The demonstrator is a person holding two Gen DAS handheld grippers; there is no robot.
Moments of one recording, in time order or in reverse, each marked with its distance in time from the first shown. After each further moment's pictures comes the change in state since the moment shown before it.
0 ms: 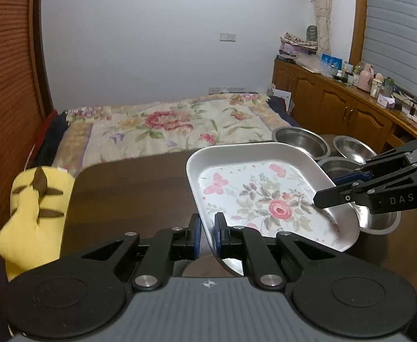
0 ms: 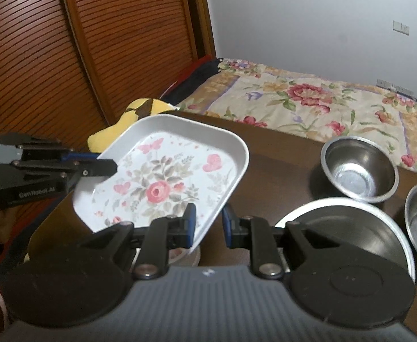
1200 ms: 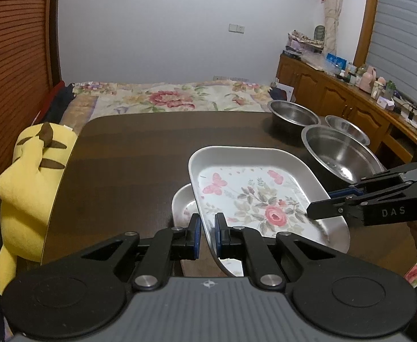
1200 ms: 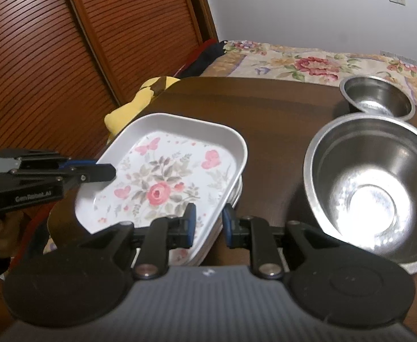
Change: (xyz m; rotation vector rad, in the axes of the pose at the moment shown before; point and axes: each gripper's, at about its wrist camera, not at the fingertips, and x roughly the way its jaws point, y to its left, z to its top) left arm -0.030 -0.005 -0.063 -0.081 0.035 -0.013; right arm -0.004 0.023 -0.056 0.088 0.038 0.052
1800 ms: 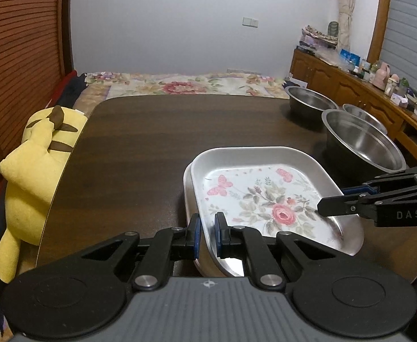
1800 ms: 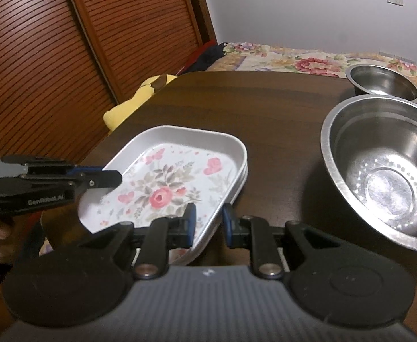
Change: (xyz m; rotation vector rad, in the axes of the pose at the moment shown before) left arm 0.014 0.007 -0.021 -0.018 0.016 0.052; right arm 0.013 0.006 -0.011 0.002 -0.036 -0.003
